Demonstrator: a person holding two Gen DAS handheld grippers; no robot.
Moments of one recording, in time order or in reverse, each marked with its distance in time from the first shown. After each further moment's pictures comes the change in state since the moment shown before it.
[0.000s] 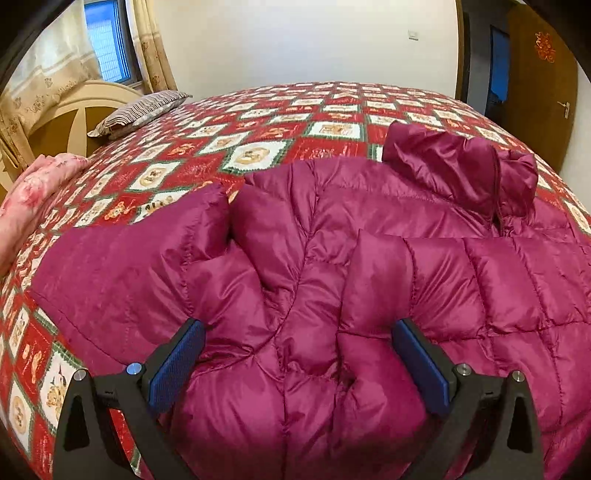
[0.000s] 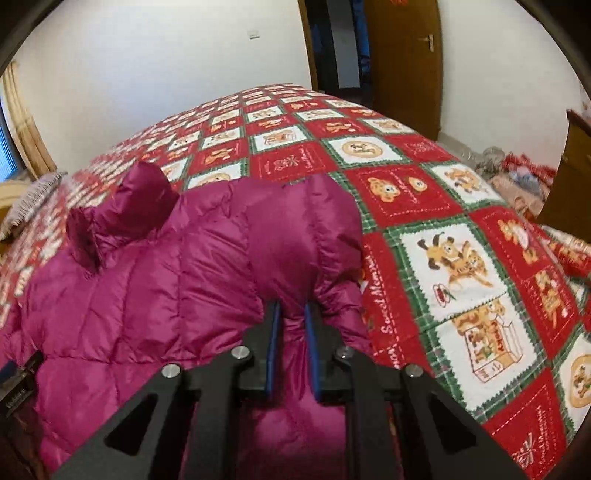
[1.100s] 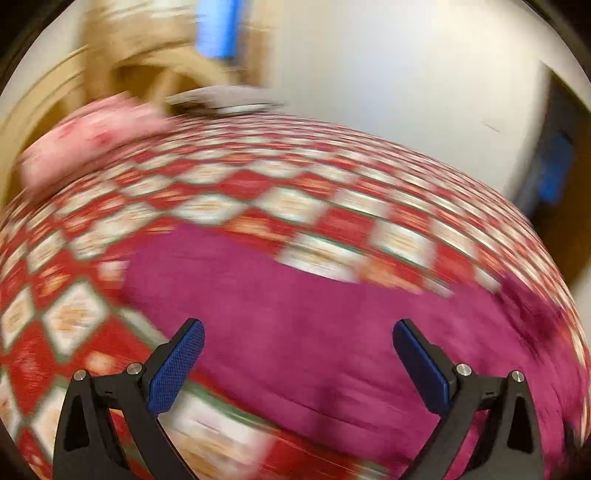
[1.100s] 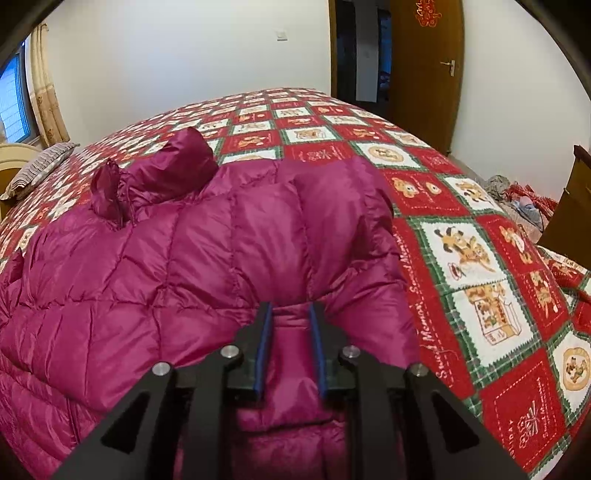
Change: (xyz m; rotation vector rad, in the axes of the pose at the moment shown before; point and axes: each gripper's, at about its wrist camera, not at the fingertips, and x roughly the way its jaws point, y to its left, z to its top) left arm -0.040 0.209 0.022 -0.421 -0.111 0.091; right arm -0.011 0.029 -0.029 -0.115 -0.026 -0.005
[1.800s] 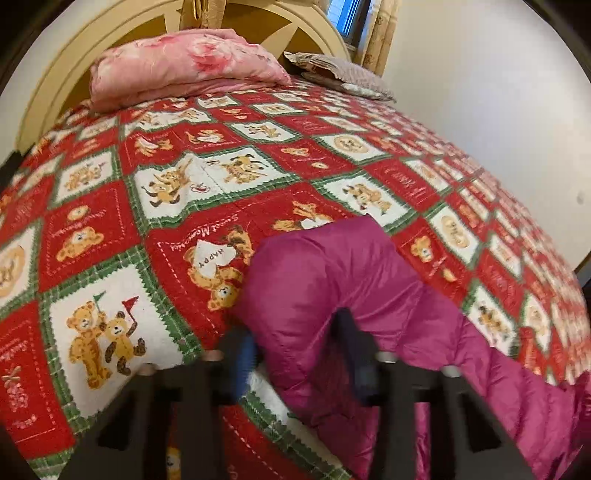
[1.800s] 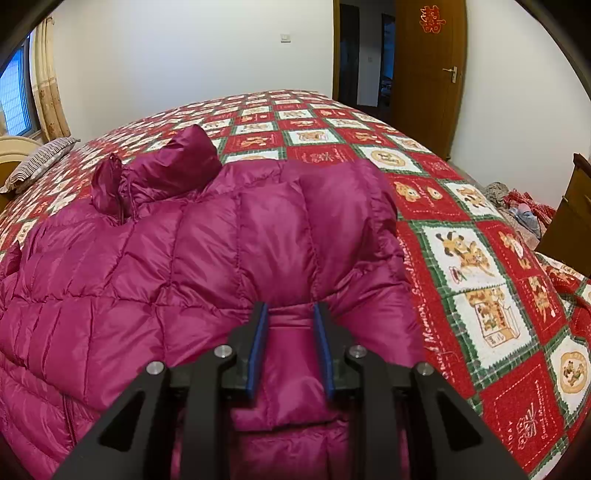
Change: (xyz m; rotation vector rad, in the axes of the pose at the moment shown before) left arm 0.087 0.115 0.009 -0.283 0.050 0.115; right arm 0.000 0.005 -0.001 -0.027 -0.011 -0.005
